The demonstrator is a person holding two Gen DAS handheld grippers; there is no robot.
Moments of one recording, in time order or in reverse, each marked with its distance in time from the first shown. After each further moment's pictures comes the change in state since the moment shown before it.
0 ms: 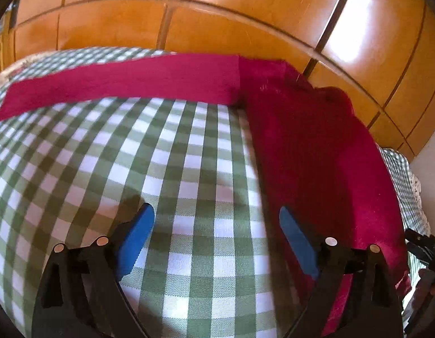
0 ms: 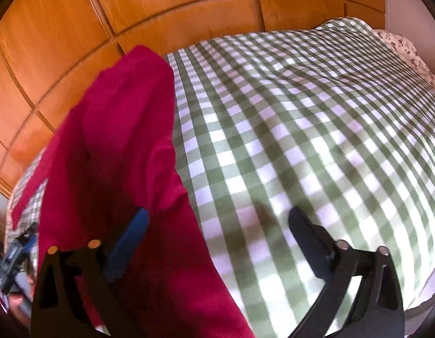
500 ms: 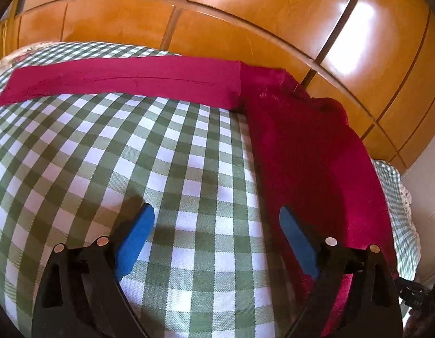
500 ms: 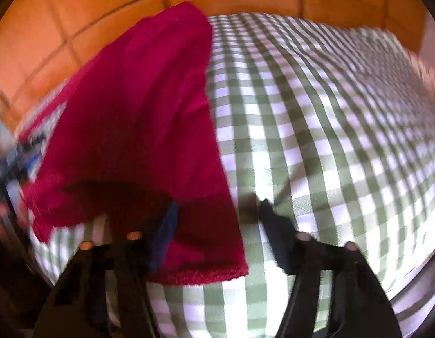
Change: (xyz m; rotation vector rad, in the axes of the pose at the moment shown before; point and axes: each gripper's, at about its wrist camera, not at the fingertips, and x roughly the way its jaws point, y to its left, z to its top) left arm -0.012 0.008 -0.007 -0.040 -0.020 -0.032; right arm -0.025 0.017 -0.055 -0.299 0.136 0.024
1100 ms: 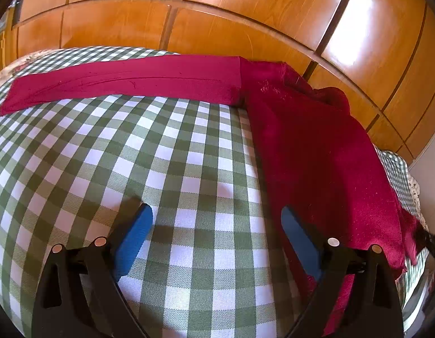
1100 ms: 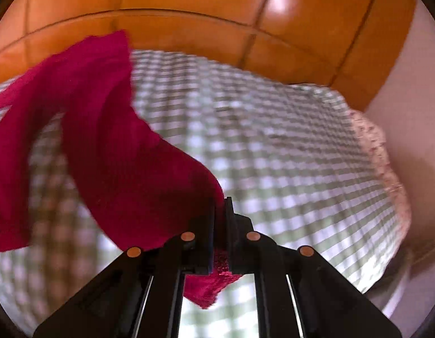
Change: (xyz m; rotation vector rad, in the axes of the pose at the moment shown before) left arm 0.002 -0.006 -0.001 0.035 0.009 0.035; right arm -0.011 -0.097 0.064 -0.089 -0.163 -0.496
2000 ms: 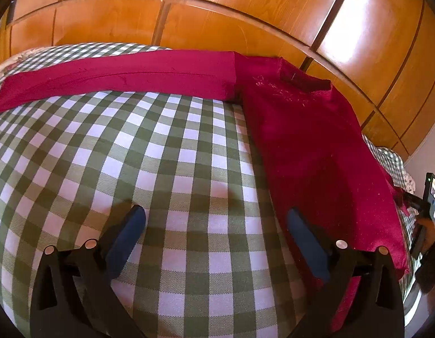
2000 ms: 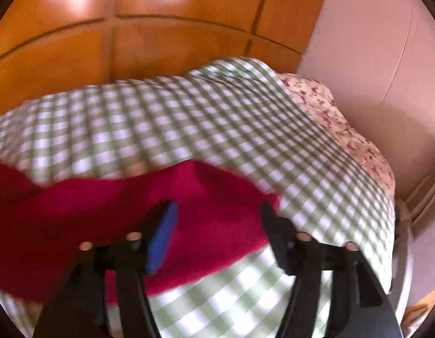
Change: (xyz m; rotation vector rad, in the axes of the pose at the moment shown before) left arm 0.005 0.004 -0.003 0.012 0.010 -0.038; right arm 0.107 -0.089 0.062 0.374 0.003 -0.181
